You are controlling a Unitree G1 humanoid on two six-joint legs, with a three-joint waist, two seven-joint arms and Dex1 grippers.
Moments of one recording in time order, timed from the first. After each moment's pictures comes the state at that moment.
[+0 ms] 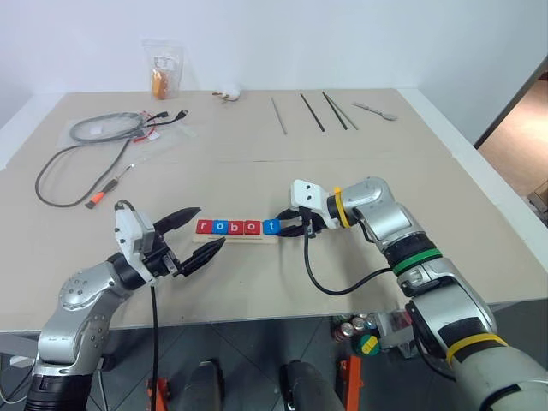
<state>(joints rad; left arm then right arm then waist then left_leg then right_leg) -0.07 0.47 0.16 -0.29 -0.59 0.20 -0.86 -0.99 -0.41 0.37 0.68 -0.08 0.04 1.27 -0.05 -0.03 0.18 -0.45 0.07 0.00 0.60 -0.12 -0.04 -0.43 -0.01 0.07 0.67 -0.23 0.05</state>
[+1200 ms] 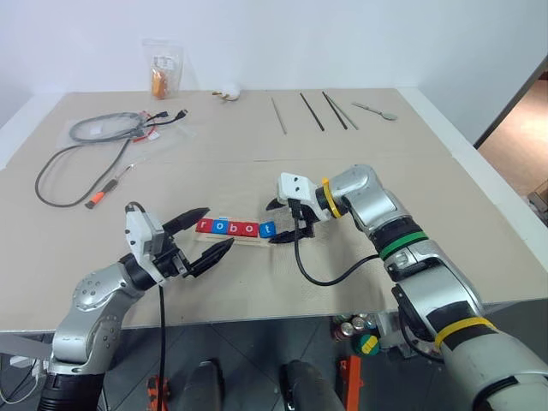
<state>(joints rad) -0.09 0.44 0.11 -0.28 -0.59 0.17 -0.86 -1.12 -0.35 0.37 0.83 -0.10 0.03 1.31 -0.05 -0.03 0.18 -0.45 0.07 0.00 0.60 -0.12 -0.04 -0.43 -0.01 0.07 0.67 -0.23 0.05</state>
